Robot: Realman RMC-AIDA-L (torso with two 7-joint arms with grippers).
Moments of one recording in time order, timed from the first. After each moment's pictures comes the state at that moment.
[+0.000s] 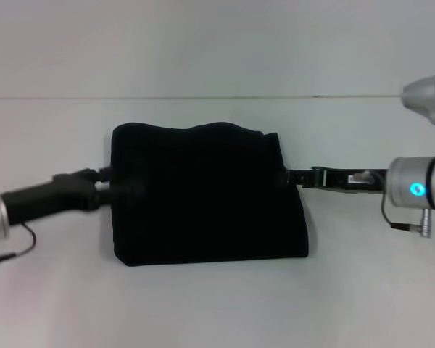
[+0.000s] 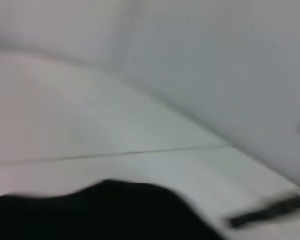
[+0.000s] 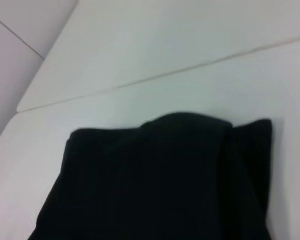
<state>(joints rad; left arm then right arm) -0.57 -2.09 0.26 0.61 2.23 1.48 -1.54 0.75 2.07 -0.90 -0.44 -2.01 -0.96 2.16</state>
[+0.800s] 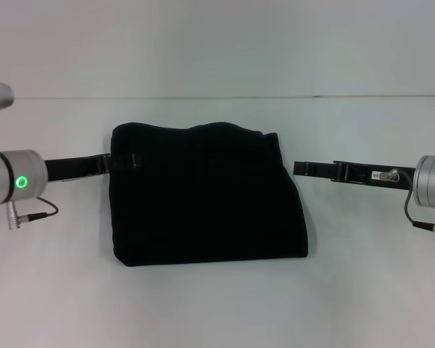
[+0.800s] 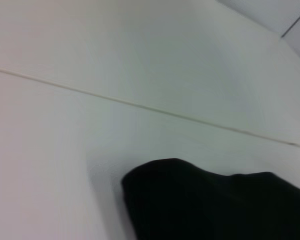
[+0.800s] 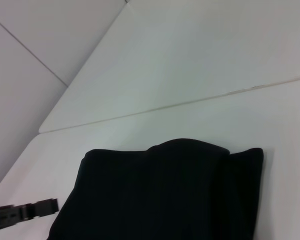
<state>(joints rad) -0.71 -2.06 0.54 0.51 2.28 0.95 -2.09 0.68 2.04 -0.89 -0.46 -1.90 -1.03 2.02</state>
